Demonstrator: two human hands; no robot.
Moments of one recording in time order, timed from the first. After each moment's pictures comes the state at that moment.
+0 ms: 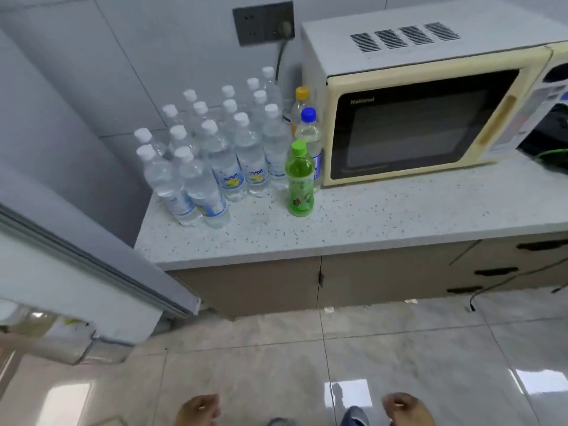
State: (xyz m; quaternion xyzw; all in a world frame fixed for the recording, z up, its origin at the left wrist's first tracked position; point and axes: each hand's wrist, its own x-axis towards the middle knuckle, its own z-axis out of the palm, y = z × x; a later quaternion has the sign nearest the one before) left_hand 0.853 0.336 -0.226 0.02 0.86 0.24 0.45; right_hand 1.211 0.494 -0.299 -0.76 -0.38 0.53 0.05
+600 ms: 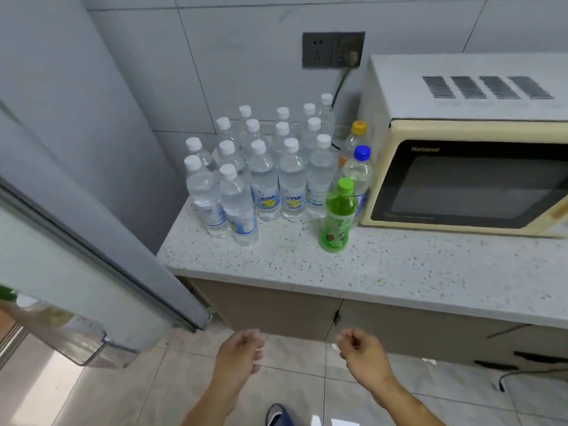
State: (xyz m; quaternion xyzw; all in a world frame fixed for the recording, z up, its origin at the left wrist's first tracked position) left_hand 0.864 0.479 -0.182 -0.01 0.77 0.48 0.41; right_hand 1.064 0.630 -0.199 -0.54 -0.63 0.56 0.10
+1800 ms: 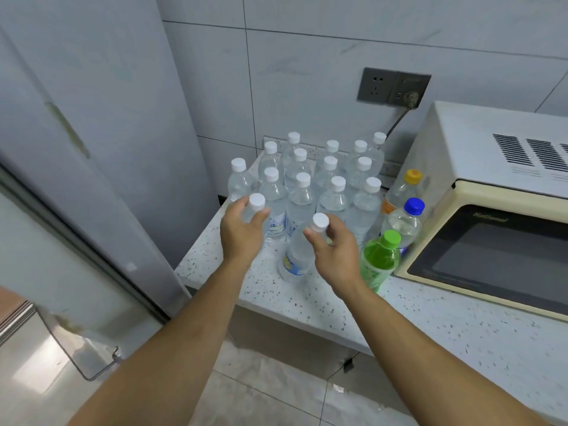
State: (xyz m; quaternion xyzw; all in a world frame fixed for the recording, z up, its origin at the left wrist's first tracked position) left_hand 0.707 0.634 -0.036 0.16 0.78 0.60 0.05; right_hand 0.848 0.734 -0.046 -0.28 -0.73 0.52 0.34
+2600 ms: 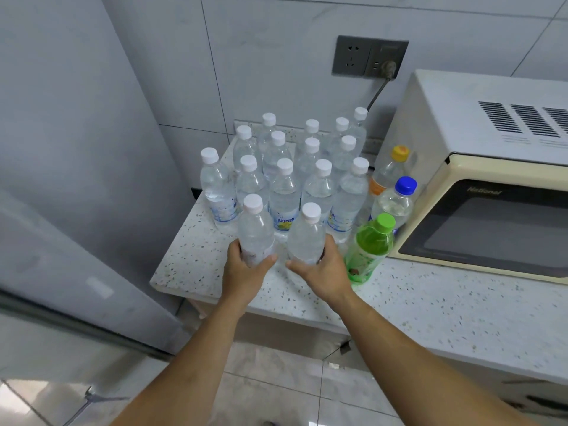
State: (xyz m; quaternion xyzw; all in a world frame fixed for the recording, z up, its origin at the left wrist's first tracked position) left_hand 0.726 0.618 -0.133 0.17 0.78 0.55 0.24; right_hand 0.860 0.731 -0.111 -0.41 -0.70 0.54 0.23
